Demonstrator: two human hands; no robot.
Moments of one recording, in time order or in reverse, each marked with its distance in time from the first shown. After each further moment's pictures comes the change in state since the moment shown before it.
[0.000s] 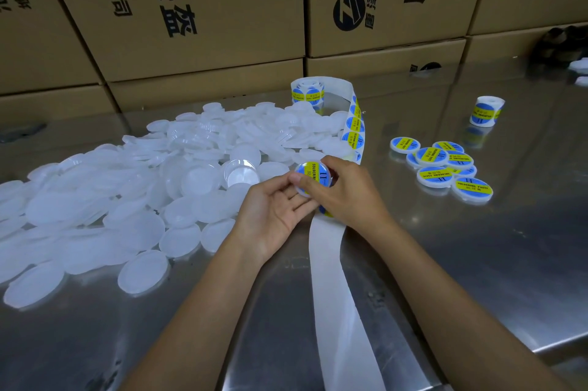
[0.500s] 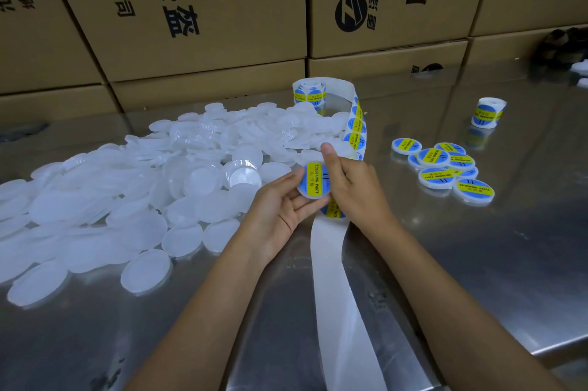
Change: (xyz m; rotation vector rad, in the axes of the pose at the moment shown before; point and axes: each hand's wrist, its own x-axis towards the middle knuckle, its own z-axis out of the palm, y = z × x) left_hand -0.001 -0.002 0.009 0.117 0.071 0.067; right_hand 0.004 0.003 -0.002 0.074 0.068 0.024
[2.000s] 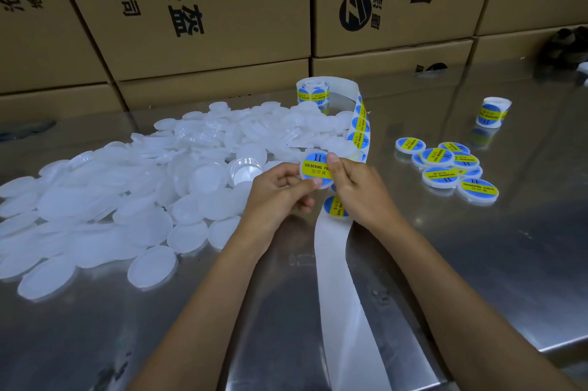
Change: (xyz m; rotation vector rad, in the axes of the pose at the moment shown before) left_hand -0.001 0.003 -0.006 0.594 0.151 0.269; right_hand -0.003 -0.002 -0.007 -0.116 -0.116 0.028
